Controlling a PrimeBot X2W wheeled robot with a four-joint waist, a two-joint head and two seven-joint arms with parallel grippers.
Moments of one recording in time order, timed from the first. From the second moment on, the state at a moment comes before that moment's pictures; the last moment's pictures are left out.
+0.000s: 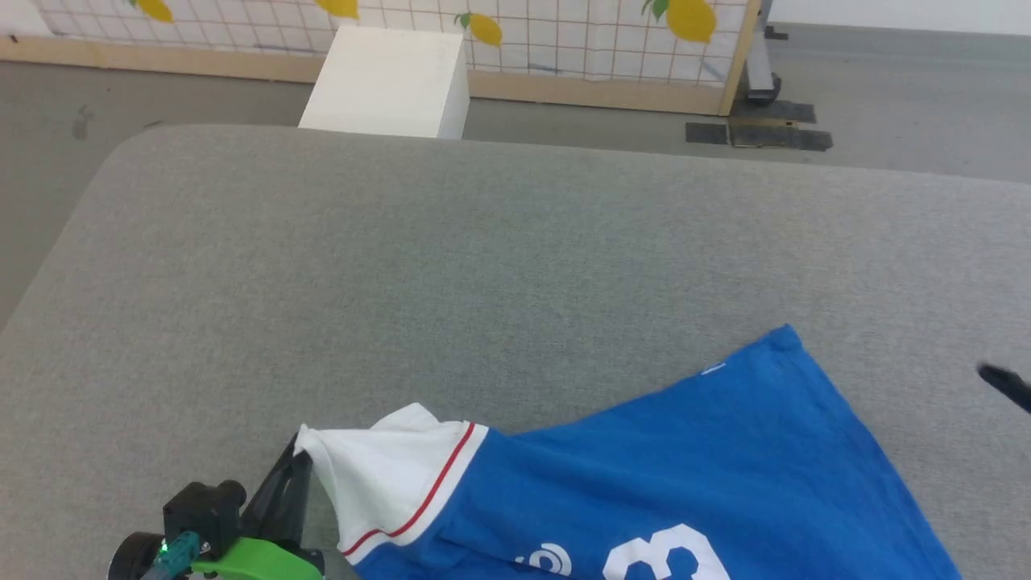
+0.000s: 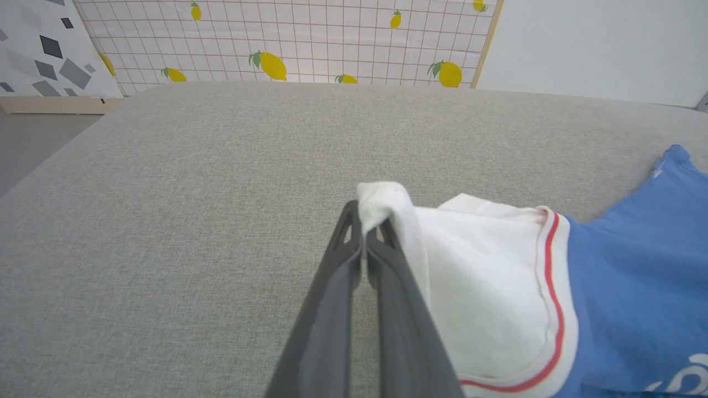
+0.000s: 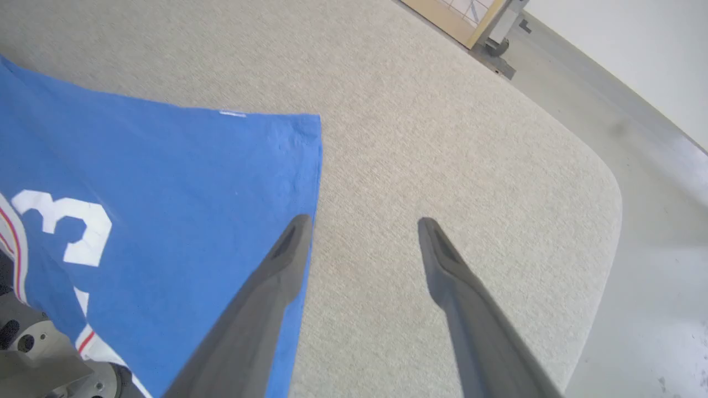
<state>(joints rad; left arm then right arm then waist) 0.10 0.37 -0.26 0.01 -0.42 0.02 -0.17 -0.22 -1.19 0.40 -0.12 0.97 0.13 0.50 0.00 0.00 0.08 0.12</state>
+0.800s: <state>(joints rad) -0.05 0.31 -0.33 0.07 -0.41 0.00 -0.21 -0.74 -0.81 0.80 0.34 0.79 0.13 0.85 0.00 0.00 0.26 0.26</state>
